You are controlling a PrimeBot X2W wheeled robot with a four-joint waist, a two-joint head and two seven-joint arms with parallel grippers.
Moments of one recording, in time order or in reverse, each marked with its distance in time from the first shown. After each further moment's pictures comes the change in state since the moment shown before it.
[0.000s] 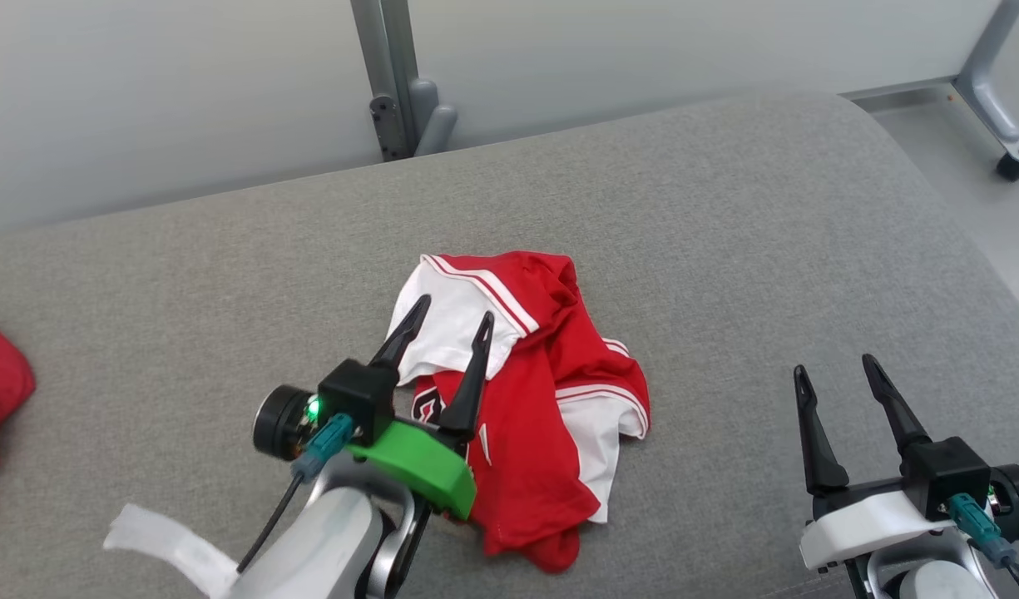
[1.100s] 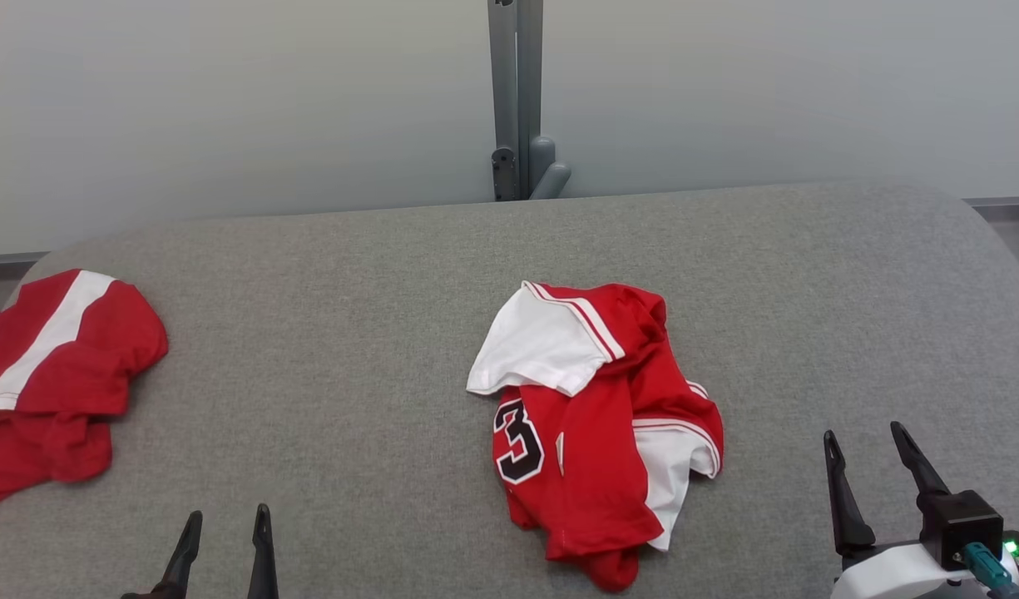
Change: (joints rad) left arm 0.626 0.030 0.569 -0.195 0.205 -0.065 -0.016; right arm 0.099 -0.010 -0.066 0.043 -0.043 0.000 0.000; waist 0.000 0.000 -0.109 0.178
